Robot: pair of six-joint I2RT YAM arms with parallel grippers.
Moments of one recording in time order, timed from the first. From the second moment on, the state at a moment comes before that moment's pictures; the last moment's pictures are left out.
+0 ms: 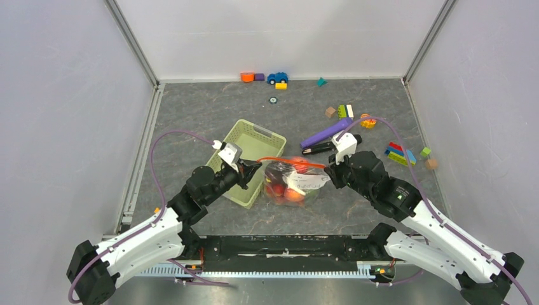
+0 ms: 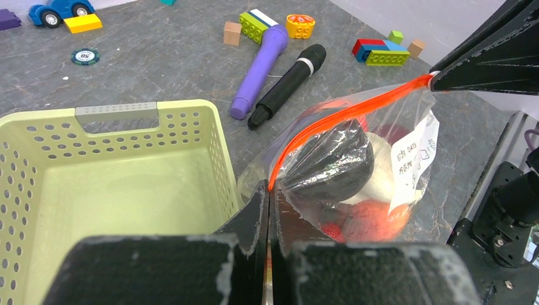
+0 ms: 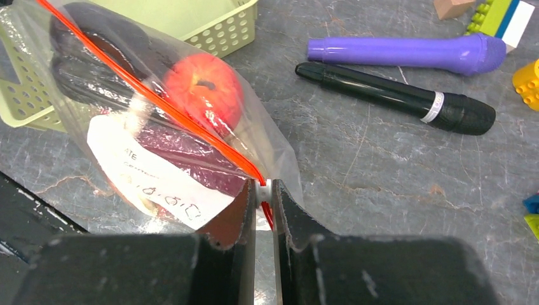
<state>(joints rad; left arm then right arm) -0.78 0.74 0.38 0.31 0.01 -0.18 0.78 0.75 0.77 -0.53 0.20 0.12</state>
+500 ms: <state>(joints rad) -0.78 0.76 0.38 0.31 -0.02 -0.19 0.79 0.74 0.78 -0.64 0.38 0.23</state>
